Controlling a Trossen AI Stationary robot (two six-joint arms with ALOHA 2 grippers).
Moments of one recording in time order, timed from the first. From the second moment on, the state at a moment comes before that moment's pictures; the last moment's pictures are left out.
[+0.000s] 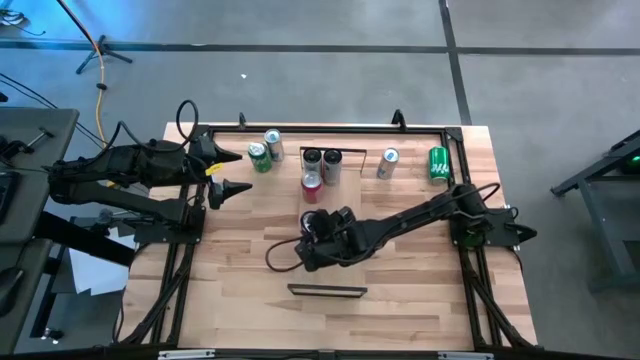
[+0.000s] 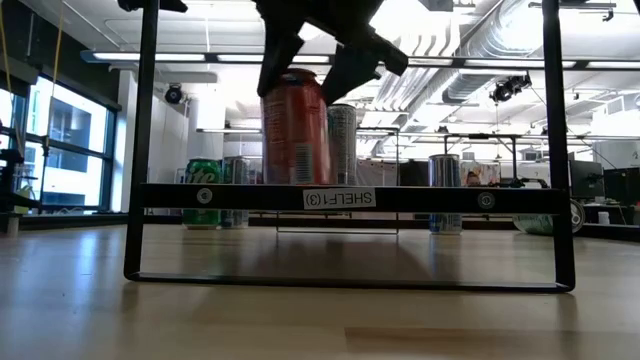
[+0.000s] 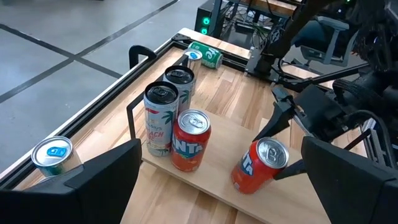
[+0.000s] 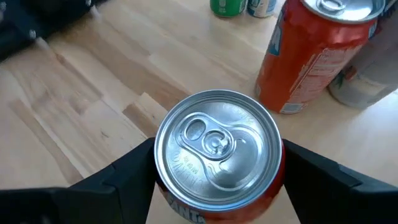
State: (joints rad) left arm -0.04 0.74 1.08 -0.78 -0.32 -0.33; right arm 0.31 2.06 1.77 -0.80 0.72 0.99
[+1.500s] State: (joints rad) left arm -0.04 0.83 1.08 -0.80 -0.38 -0.31; right arm -0.04 1.21 0.78 -0.07 -0.30 -0.12
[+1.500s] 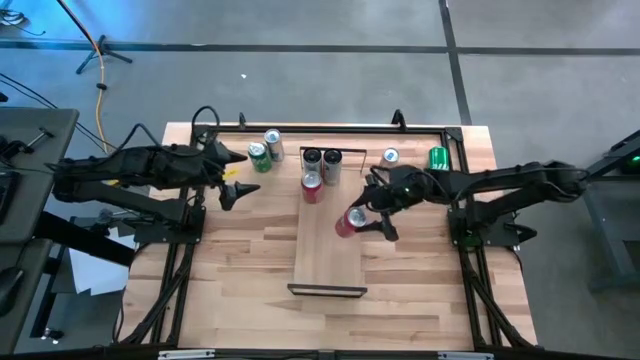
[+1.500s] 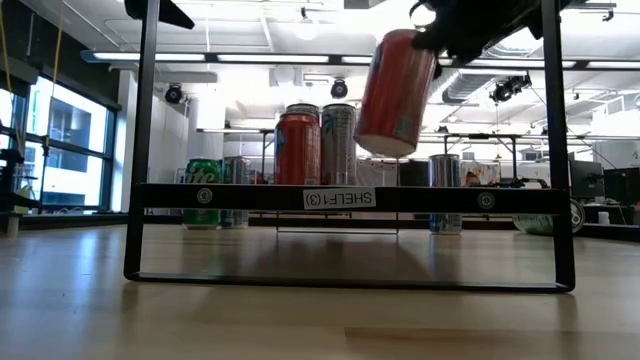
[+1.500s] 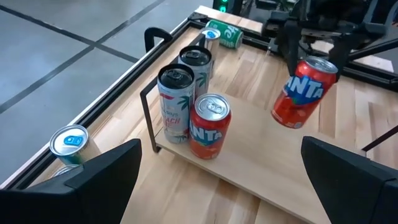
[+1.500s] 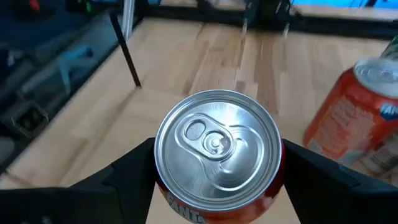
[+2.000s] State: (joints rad) left arm -0.04 0.92 1.08 -0.80 -0.35 -0.31; right arm -0.07 1.48 1.04 -0.39 -0.36 -0.39
